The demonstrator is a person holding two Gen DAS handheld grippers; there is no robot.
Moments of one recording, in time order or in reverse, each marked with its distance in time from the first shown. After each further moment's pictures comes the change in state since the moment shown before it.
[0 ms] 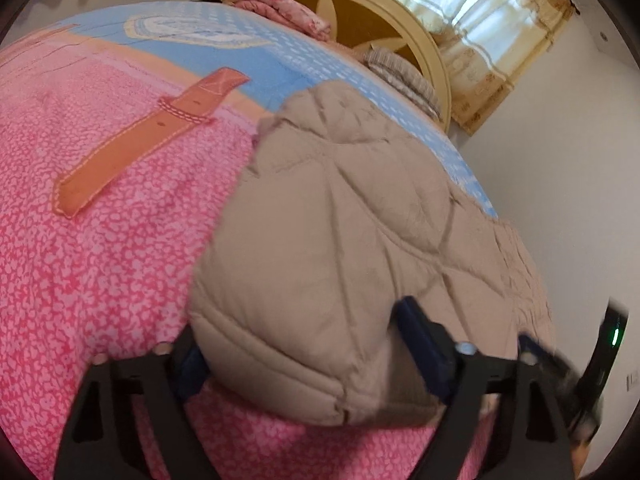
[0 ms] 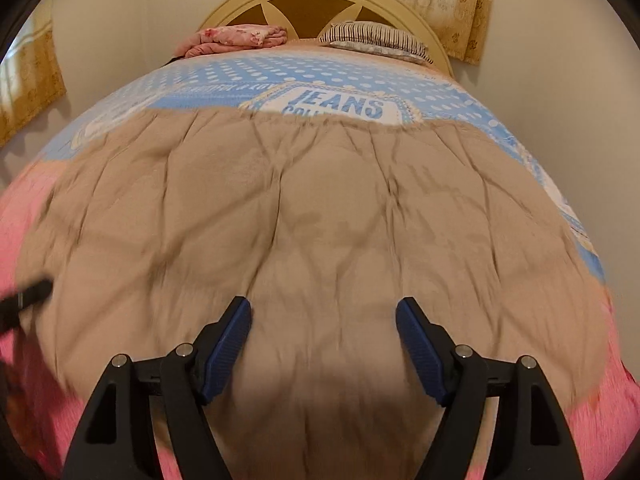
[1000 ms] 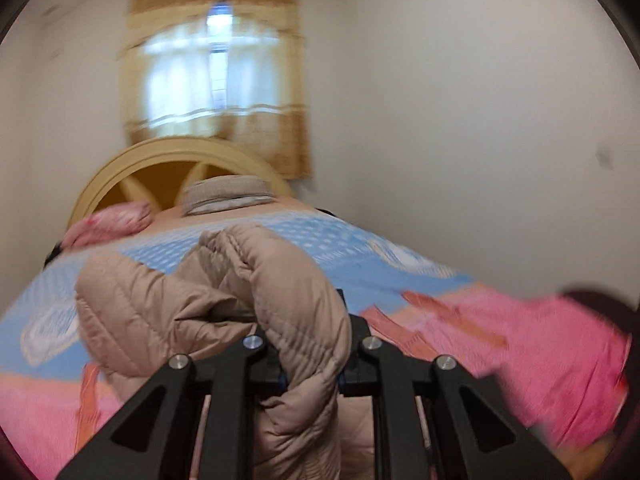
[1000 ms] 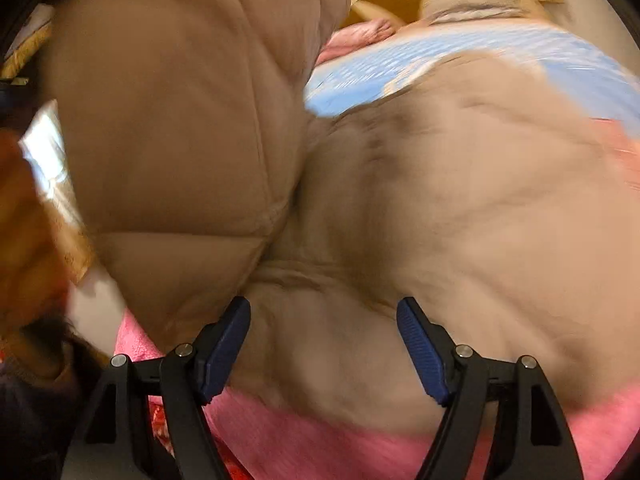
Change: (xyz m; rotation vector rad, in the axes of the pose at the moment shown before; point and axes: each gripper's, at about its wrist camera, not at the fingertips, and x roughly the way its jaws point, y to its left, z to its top) left arm -0.089 -0.260 -0.030 0.895 -0.346 -0.234; right arm -0.062 -0.067 -0.064 0.187 -0.036 0.660
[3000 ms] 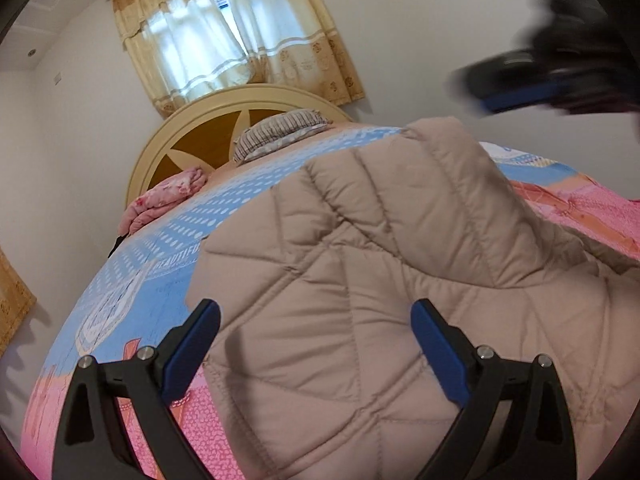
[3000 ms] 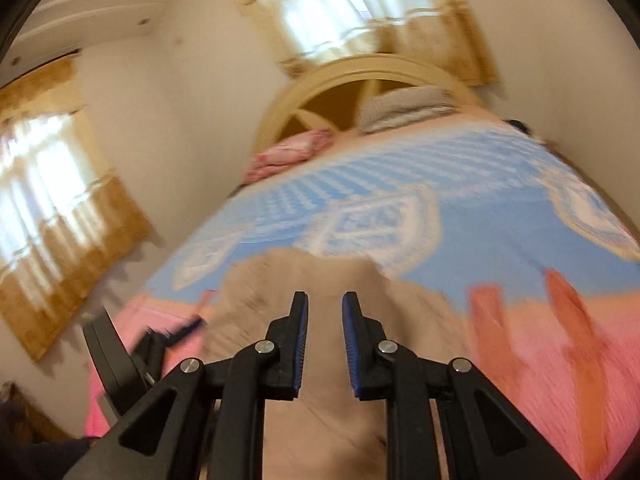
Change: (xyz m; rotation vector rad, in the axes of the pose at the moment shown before) left arm 0.086 0.013 -0.045 0.127 0.249 0.309; right arm -0.050 -0.043 0.156 -0.007 -0.254 -0.061
